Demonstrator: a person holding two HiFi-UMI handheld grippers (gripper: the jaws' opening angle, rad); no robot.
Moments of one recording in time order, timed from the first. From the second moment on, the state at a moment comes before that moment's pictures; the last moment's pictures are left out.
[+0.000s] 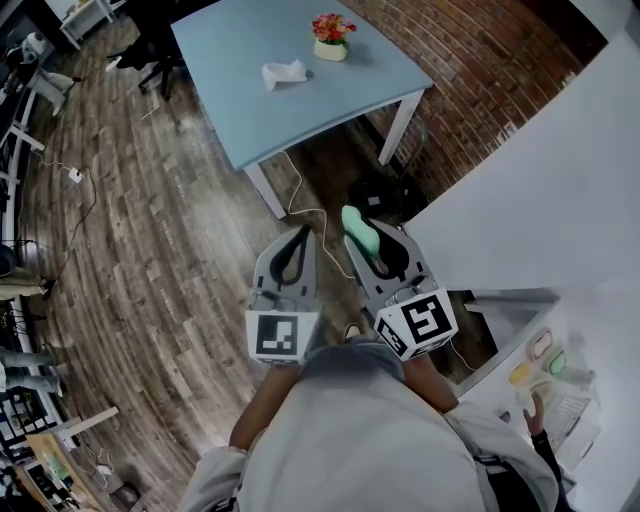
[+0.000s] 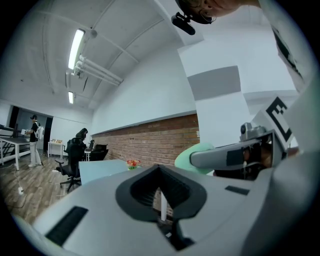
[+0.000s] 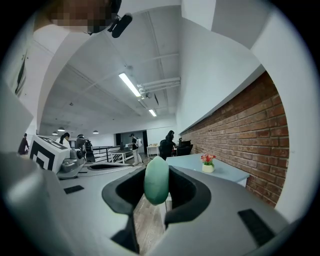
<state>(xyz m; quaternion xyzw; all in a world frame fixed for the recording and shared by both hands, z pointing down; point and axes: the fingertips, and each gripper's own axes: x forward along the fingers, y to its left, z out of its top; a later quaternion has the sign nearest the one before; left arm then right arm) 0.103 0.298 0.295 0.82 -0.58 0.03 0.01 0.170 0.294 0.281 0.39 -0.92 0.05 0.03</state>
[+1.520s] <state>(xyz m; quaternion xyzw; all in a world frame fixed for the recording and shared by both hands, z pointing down) -0.007 0.137 0.295 0.84 -0.54 0.02 0.02 0.051 0.139 0.279 0.43 -0.90 0.05 0.03</state>
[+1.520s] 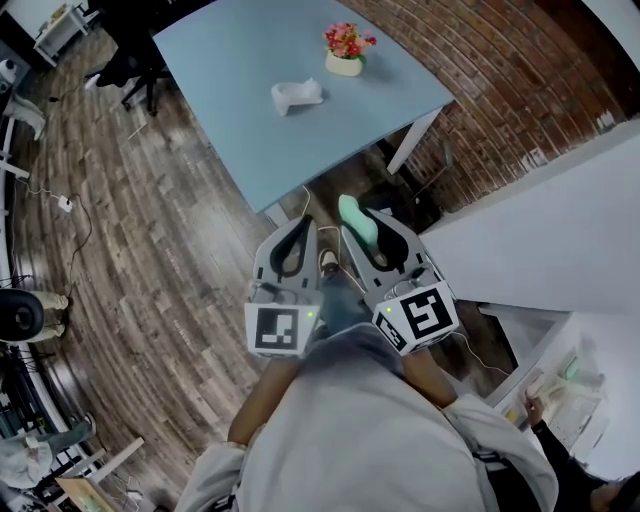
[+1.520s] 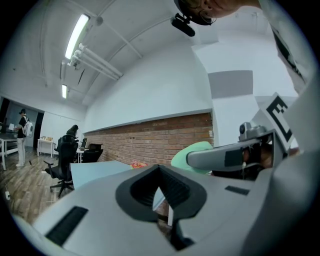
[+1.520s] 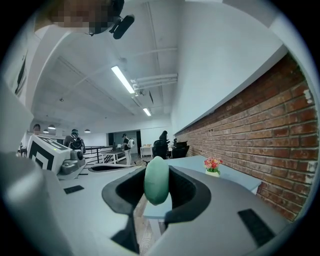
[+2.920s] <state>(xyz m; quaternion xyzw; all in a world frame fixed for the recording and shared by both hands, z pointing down) -0.011 -0.103 0.330 0.82 -0.57 0.08 0.05 0.038 -0.108 0.311 0.37 -0.92 0.10 0.03</state>
